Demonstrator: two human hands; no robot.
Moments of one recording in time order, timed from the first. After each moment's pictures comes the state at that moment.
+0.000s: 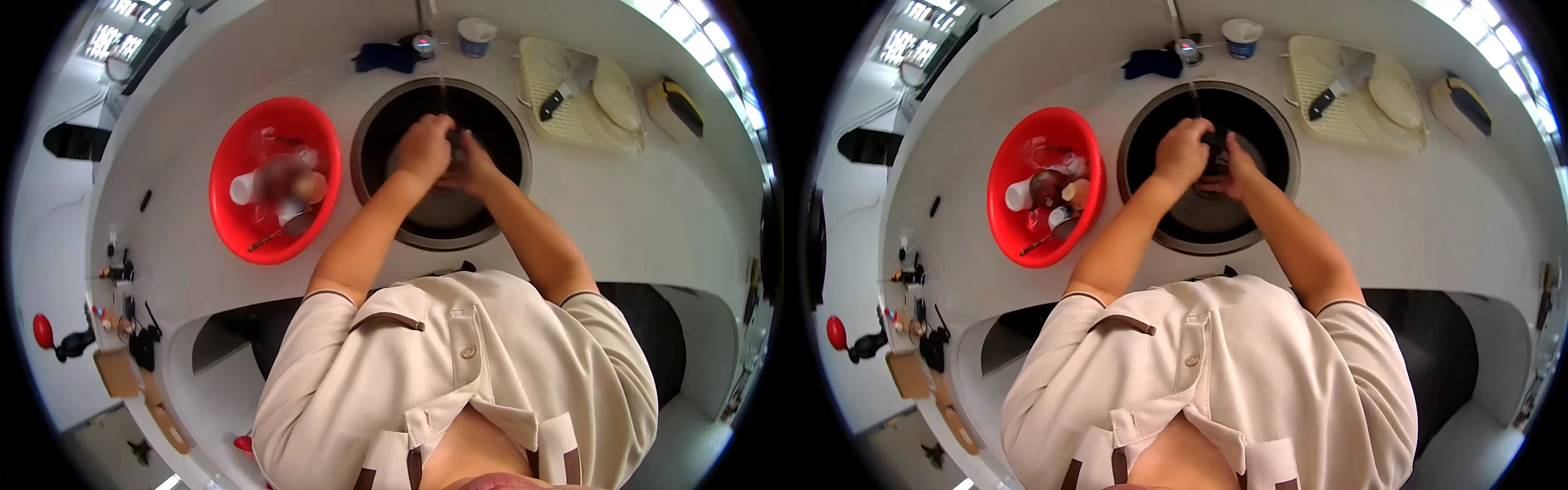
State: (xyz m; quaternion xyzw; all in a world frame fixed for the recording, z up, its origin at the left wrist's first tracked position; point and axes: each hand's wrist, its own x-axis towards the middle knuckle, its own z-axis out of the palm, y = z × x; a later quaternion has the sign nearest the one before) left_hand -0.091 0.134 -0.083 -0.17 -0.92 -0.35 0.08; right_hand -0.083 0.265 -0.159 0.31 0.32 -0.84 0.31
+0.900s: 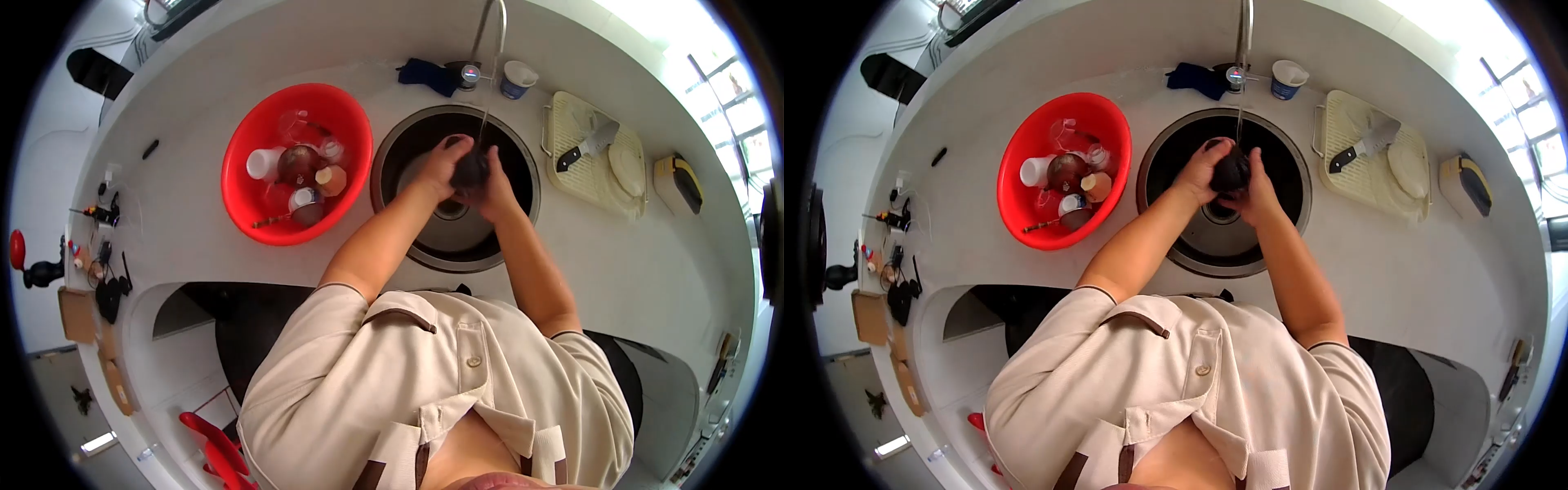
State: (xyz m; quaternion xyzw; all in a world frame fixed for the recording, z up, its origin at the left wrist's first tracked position) left_hand -0.110 0.132 -0.123 0.07 -0.34 -0.92 -0.16; right_hand -0.089 0.262 -0.115 0.21 0.37 -0.85 0.30
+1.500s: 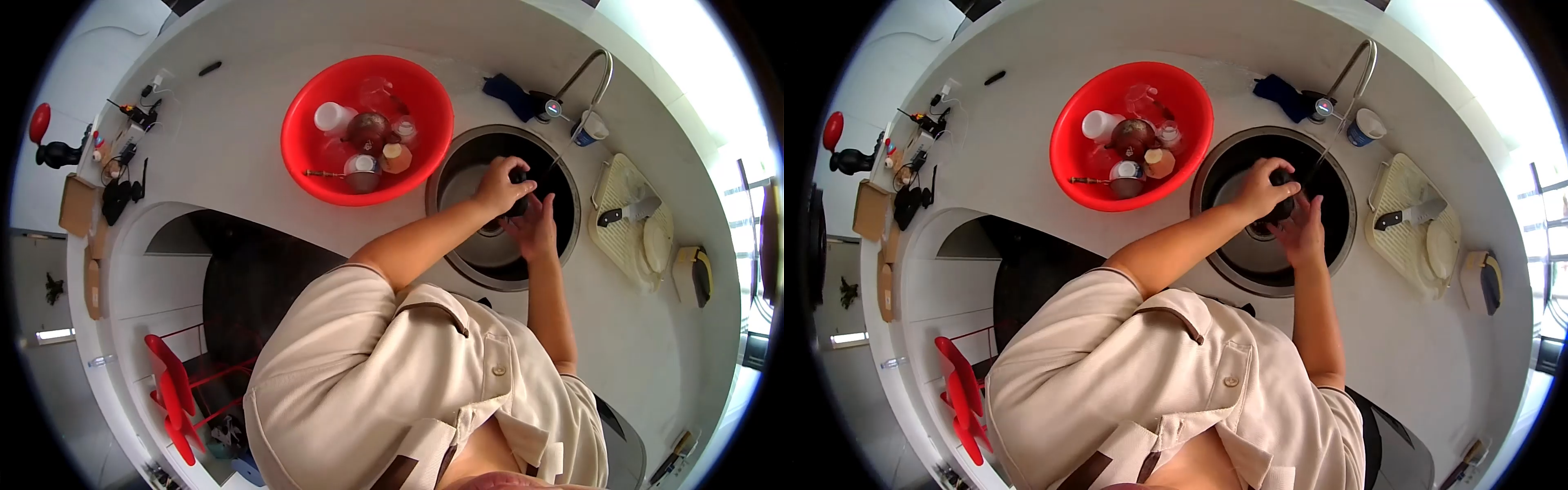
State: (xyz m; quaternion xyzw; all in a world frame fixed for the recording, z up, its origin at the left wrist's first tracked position) left_hand -0.084 0.123 -0.109 0.05 -0.78 -0.62 0.11; right_hand -0.060 0.263 -0.105 0.16 0.42 -0.85 0.27
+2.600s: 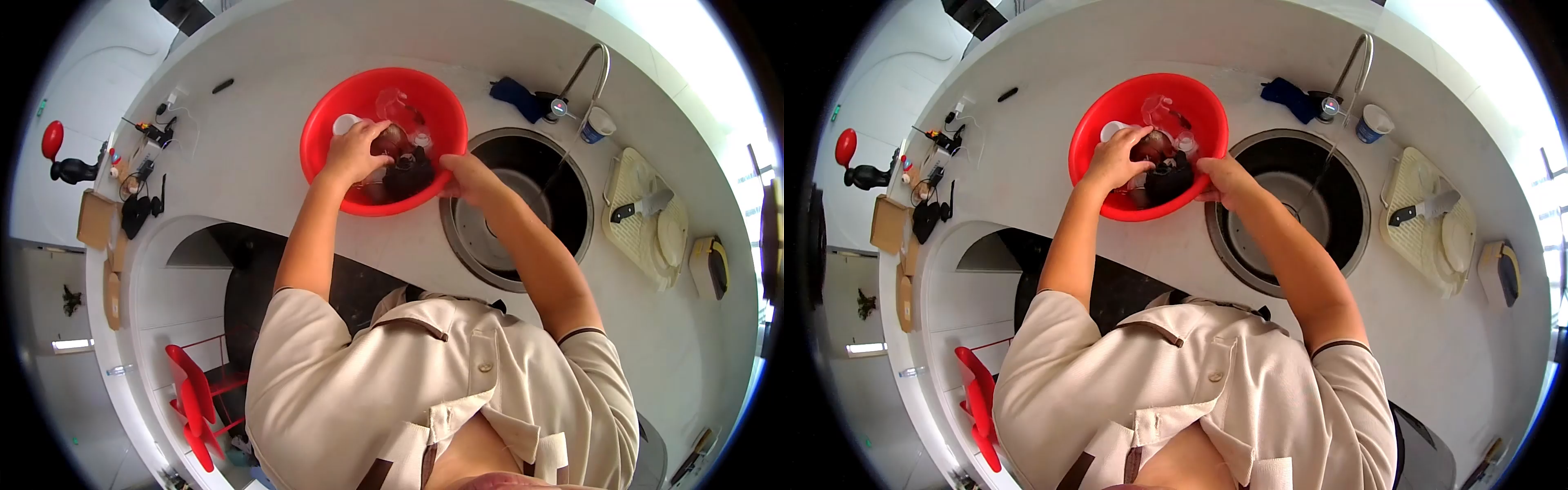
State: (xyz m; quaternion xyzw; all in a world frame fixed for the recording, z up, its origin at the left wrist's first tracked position) left_hand -0.016 -0.127 -0.017 0.03 -0.99 -0.14 0.07; right_hand -0.092 0.096 -0.050 -0.01 0.57 -0.68 0.47
